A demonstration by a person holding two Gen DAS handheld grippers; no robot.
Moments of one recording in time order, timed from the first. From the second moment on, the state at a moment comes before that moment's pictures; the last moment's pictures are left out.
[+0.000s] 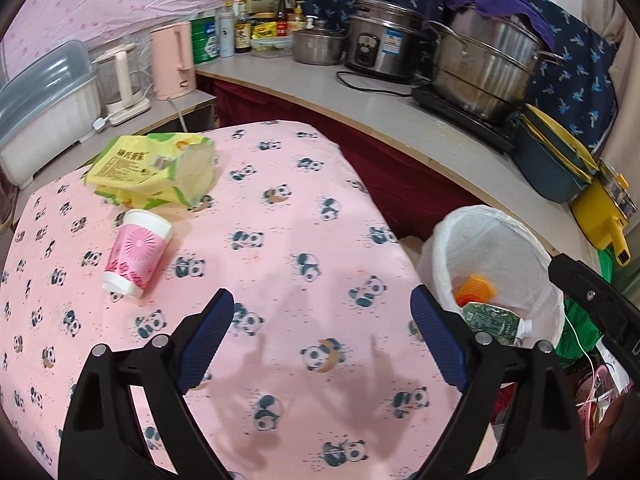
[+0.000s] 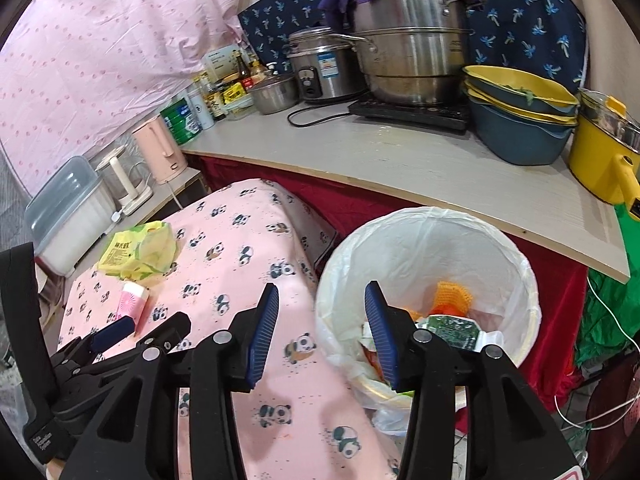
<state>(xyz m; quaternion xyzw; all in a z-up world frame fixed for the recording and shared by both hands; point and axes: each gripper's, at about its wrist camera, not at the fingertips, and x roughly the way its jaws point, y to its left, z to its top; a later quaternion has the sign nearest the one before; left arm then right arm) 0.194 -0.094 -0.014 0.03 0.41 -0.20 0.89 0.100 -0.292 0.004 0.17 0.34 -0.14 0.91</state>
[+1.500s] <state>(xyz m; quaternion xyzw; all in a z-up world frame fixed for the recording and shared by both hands) 0.293 0.019 -0.087 0.07 0.44 -0.12 0.89 0.245 -0.165 -0.061 0.15 0.42 -0.04 0.89</state>
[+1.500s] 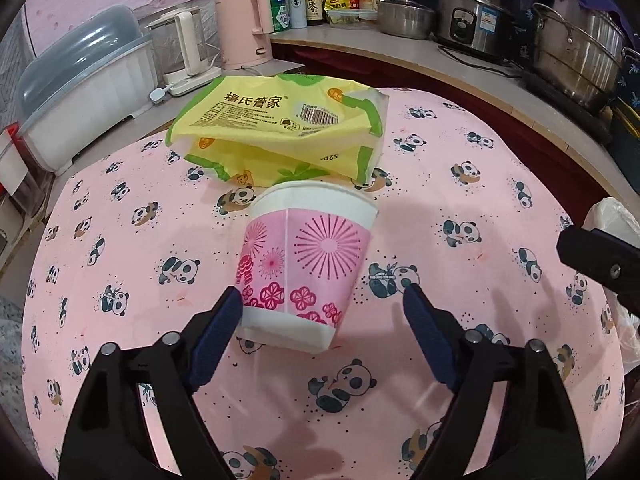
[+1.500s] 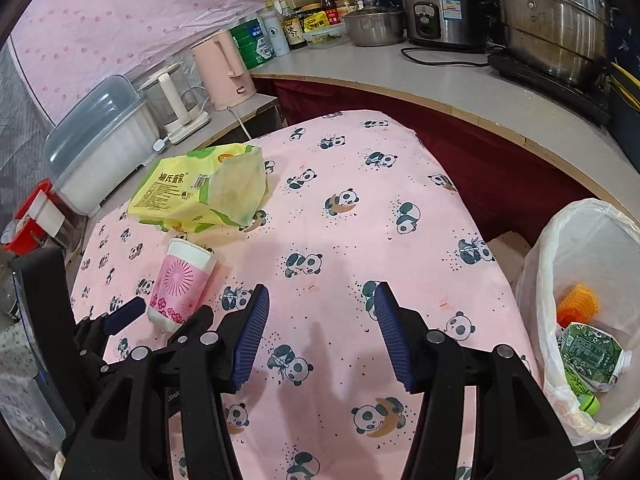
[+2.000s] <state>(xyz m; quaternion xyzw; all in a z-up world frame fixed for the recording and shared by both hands) 0.306 0.074 -0.079 0.00 0.45 -0.10 0.89 0.293 -0.129 -0.064 0.15 0.43 0.01 0.89</state>
